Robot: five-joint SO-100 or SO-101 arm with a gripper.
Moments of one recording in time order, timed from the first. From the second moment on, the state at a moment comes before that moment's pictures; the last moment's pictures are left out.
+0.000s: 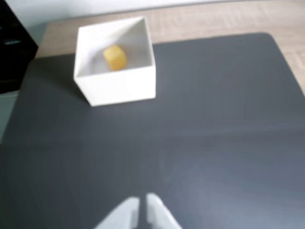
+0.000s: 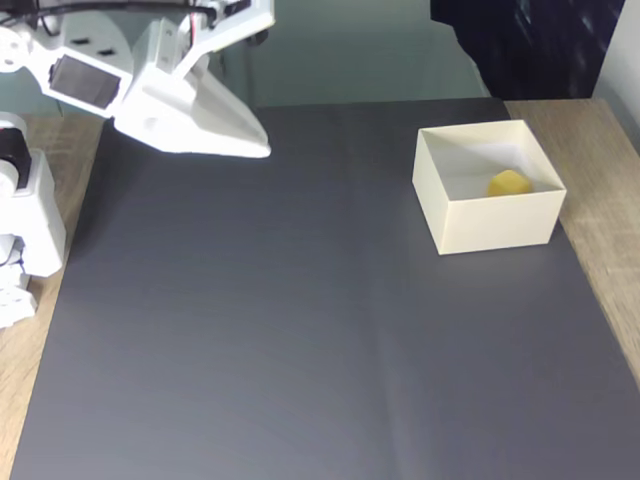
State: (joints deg) arm 15.8 162.2 156.3 33.0 180.3
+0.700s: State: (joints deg) arm 16.9 186.9 170.2 46.2 180.3
